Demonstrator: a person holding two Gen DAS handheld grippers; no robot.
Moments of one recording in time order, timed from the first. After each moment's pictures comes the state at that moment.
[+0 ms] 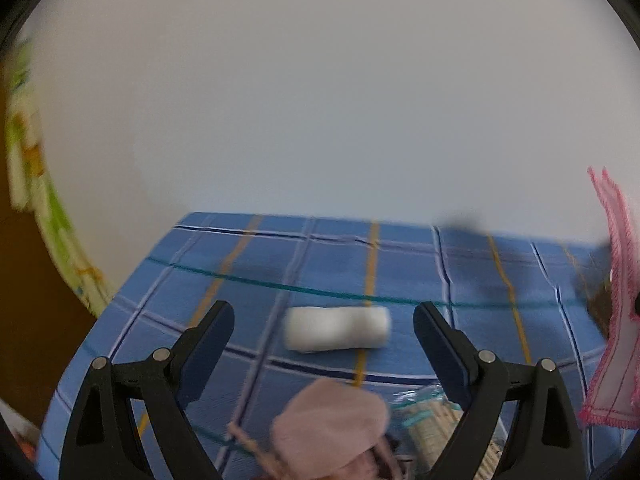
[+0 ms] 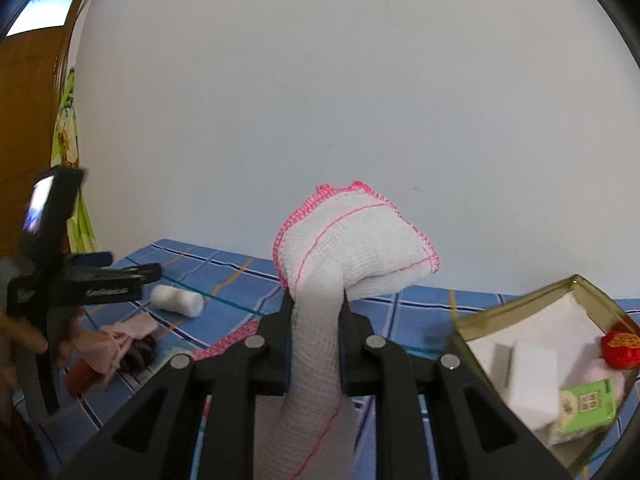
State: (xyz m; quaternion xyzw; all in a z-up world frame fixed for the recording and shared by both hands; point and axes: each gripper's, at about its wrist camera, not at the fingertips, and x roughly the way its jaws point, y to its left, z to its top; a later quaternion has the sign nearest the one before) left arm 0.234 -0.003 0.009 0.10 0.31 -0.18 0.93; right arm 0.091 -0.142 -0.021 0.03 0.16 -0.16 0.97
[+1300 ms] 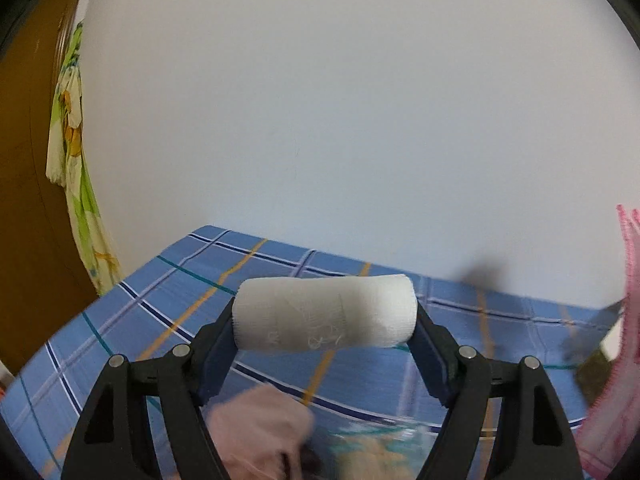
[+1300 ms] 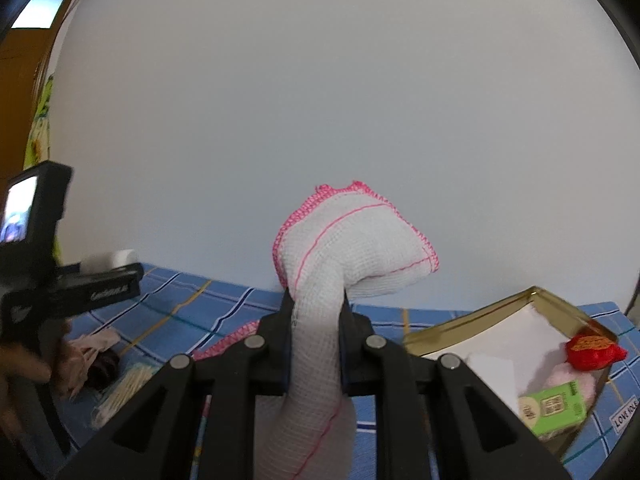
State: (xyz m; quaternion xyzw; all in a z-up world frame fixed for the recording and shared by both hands) left arm 0.191 -0.029 0.019 0.00 0.23 -0.11 0.97; right arm 0.069 -0.148 -0.020 0.01 0.11 -0.23 0.97
